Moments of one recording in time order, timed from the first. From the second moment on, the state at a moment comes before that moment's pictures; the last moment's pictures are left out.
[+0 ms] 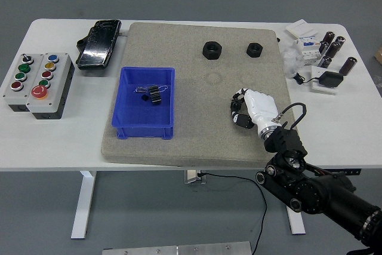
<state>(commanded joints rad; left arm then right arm) -0.04 0.08 -1.55 -0.18 1.51 0.04 0.25 0.51 -0.13 0.67 0.95 -1.97 -0.48 -0.33</state>
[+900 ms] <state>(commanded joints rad) -0.04 0.08 -1.56 -0.18 1.52 0.04 0.25 0.64 -0.04 0.37 1.18 -1.83 -0.50 -0.29</state>
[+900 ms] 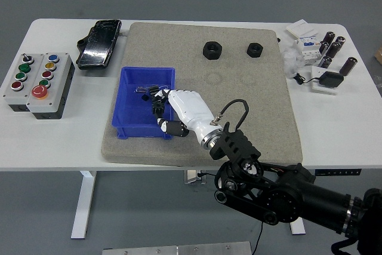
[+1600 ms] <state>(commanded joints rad) -0.04 0.09 -1.56 -0.18 1.52 0.04 0.25 0.62 -0.05 0.47 1.18 -1.84 -0.50 -0.28</state>
